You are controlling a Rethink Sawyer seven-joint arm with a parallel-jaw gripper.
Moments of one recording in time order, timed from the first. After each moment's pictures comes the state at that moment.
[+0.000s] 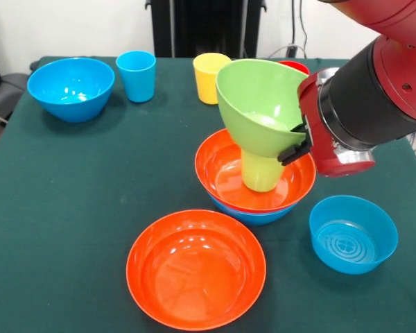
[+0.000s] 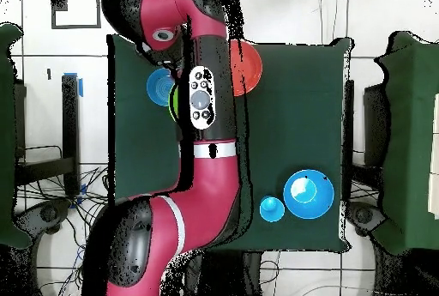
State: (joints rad) arm -0.10 -0.16 0.75 0.23 -1.15 2.00 3.01
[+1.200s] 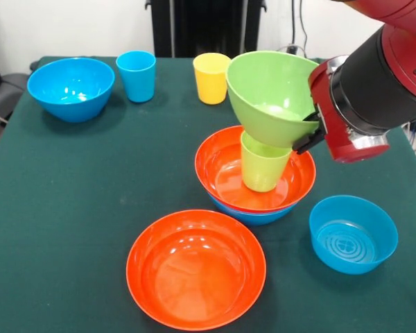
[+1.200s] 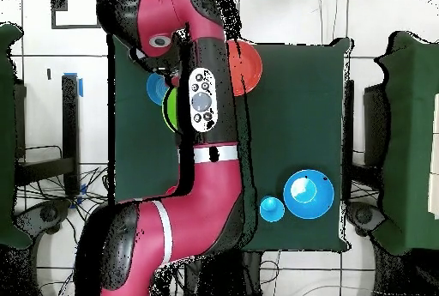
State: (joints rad) arm -0.07 -0.16 0.55 0.29 -0.89 1.94 3.03
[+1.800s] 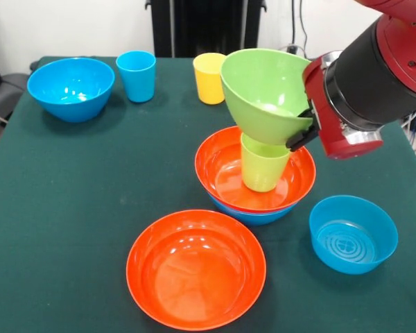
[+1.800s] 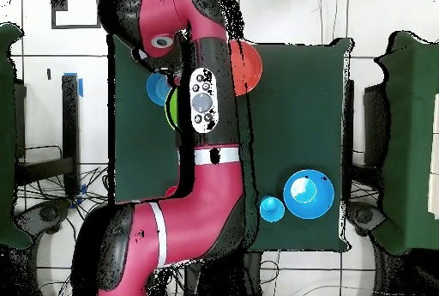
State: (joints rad) arm -0.06 -0.16 0.47 0.29 -0.83 1.92 3.03
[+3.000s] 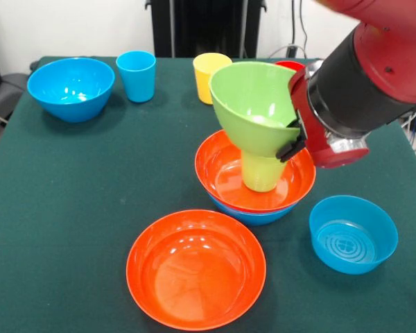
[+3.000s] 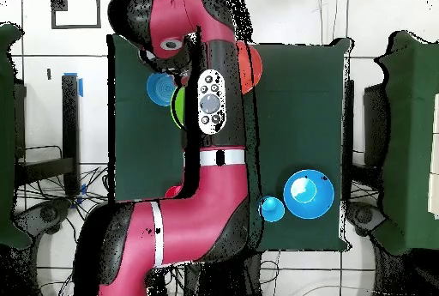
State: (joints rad) arm -0.05 -0.13 0.34 0.29 -0.68 1.82 3.03
